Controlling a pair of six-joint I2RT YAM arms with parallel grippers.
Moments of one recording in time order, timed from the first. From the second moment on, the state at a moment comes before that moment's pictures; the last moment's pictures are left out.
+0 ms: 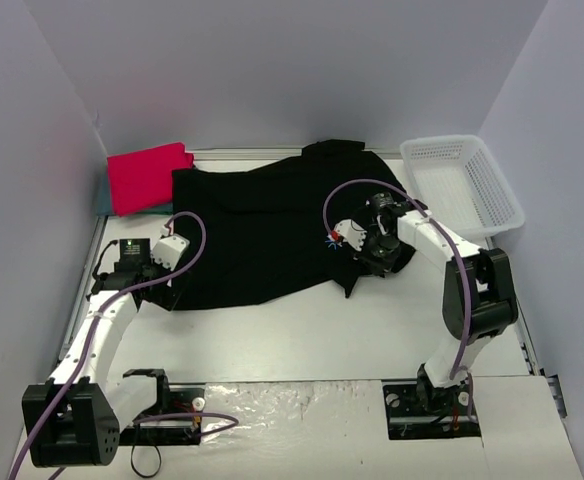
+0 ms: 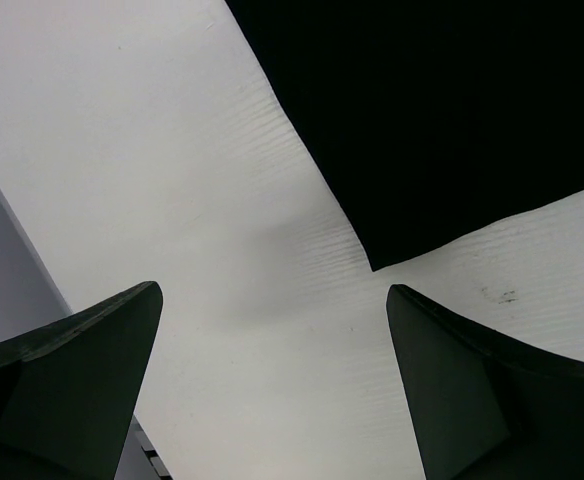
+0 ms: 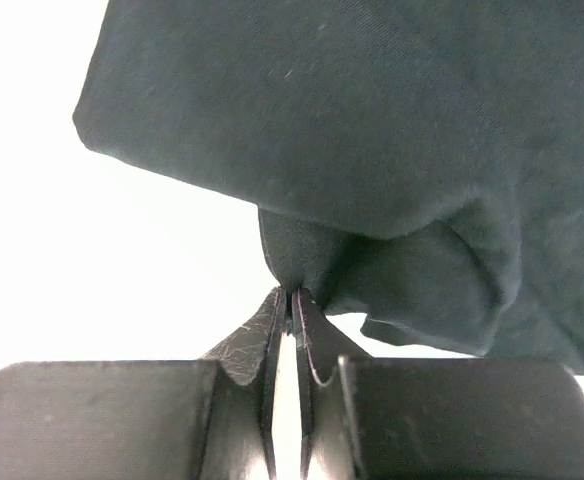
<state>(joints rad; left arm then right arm) 0.03 1.04 0.70 -0.62 0.01 0.51 0.27 1.73 1.19 -0.87 -0.20 -0.90</state>
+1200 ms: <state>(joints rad) 0.03 1.02 0.68 -0.66 0.06 0.63 0.27 1.61 1.12 -1.23 -0.32 -0.92</state>
